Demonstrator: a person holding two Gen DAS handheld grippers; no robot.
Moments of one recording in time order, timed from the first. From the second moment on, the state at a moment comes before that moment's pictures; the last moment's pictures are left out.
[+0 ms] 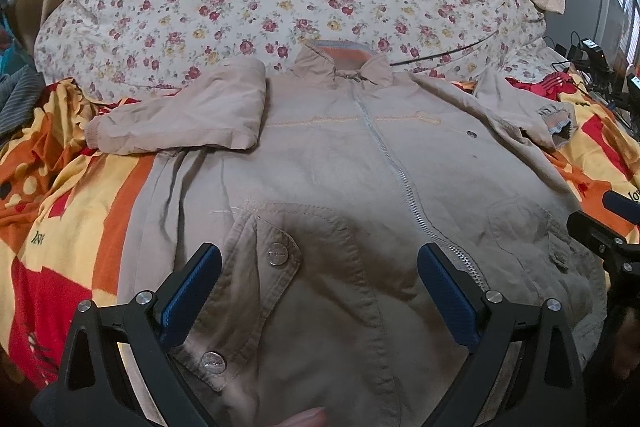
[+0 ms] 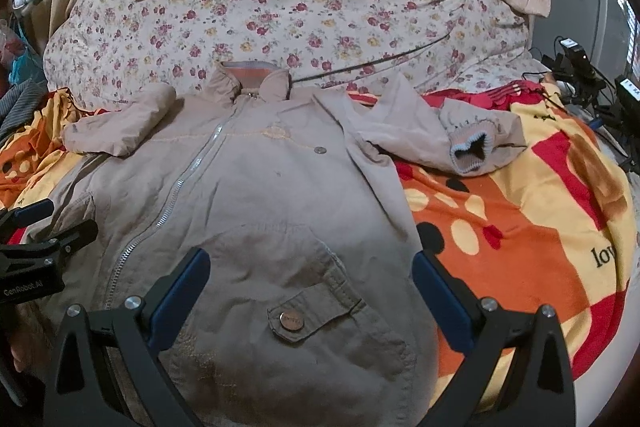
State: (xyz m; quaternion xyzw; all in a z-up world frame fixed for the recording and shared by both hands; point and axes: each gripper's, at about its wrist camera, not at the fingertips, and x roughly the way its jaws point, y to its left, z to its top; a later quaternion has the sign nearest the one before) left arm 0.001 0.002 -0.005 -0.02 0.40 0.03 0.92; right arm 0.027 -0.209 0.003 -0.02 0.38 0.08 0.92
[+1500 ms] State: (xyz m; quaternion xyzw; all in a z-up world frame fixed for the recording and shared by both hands) left arm 0.004 0.002 -0.010 -0.02 0.40 0.03 0.91; right arm 0.035 -0.225 -0.002 0.00 0.39 0.04 0.92
